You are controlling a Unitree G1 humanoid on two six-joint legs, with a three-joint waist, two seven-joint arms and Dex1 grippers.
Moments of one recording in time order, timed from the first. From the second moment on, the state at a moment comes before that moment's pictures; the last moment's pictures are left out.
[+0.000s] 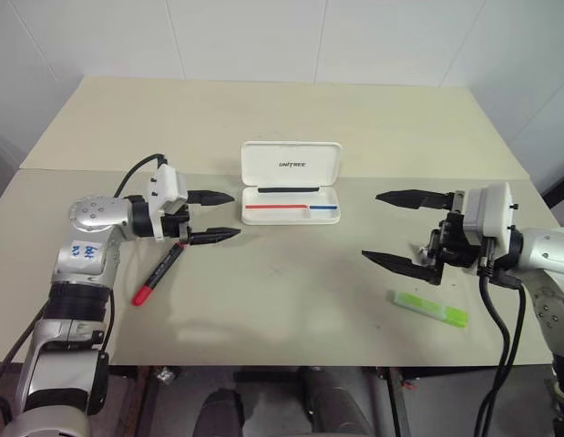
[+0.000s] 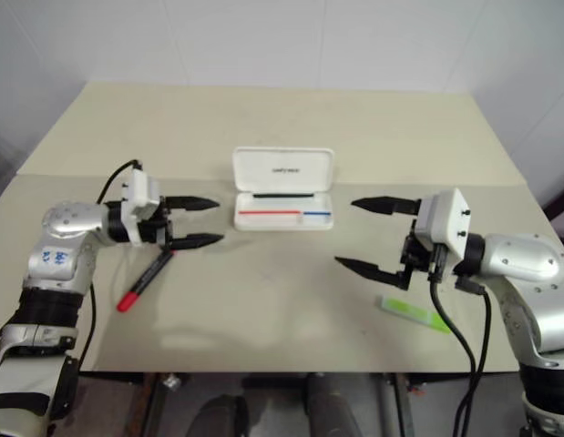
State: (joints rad) left arm -0.69 0.65 0.00 0.35 -0.31 0.07 -1.23; right arm -0.30 -0.80 -0.17 -0.38 0.58 0.26 1.08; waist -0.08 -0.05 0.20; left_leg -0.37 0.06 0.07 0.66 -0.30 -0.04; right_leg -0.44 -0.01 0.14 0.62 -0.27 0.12
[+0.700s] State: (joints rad) left arm -0.97 0.49 -0.20 0.80 0.00 -0.09 -1.16; right arm -0.38 -0.70 -0.08 -0.33 0.53 0.24 1.05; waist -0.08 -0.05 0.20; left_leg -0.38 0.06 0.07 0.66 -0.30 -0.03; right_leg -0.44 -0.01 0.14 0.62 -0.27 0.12
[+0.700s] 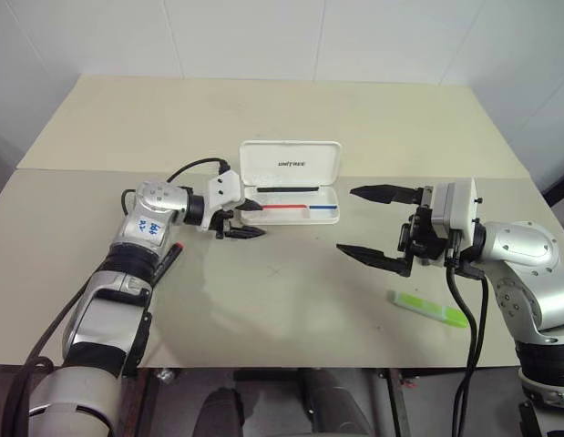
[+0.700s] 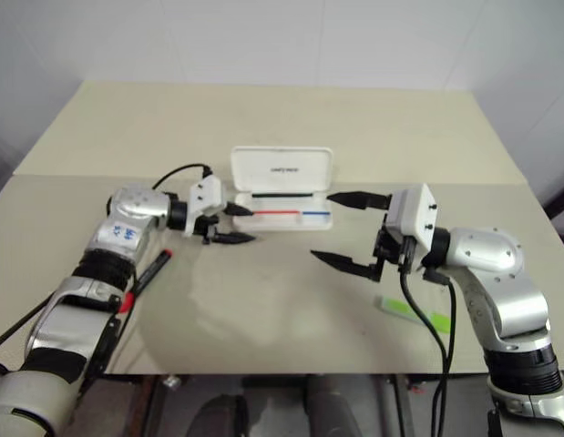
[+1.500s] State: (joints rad) left arm -1.13 0.39 -0.24 1.11 0.15 -0.19 -1.07; right arm -0.42 -0.70 -0.08 -0.35 0.55 0.26 1.03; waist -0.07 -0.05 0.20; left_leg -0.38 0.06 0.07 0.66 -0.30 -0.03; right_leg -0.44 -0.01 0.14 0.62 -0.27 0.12
